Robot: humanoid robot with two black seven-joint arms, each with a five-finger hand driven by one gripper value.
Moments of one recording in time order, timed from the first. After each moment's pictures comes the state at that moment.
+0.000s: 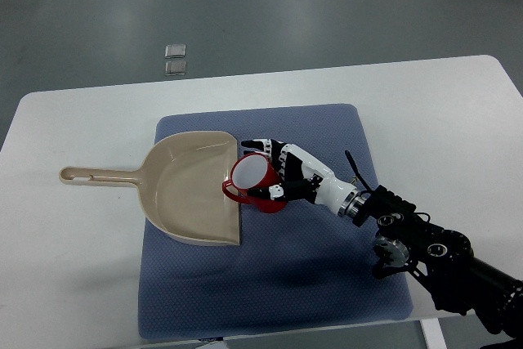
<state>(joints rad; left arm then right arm) -0.12 0.00 0.06 -0.23 0.09 0.05 0.10 0.50 -0.01 0.69 0.75 -0.91 0.35 0.56</state>
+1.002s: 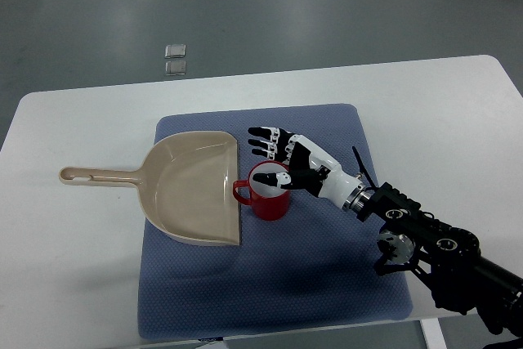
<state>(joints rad) -0.12 0.00 0.06 -0.23 0.09 0.05 0.10 0.50 -0.03 0.71 0.80 -0.79 0.38 0.56</state>
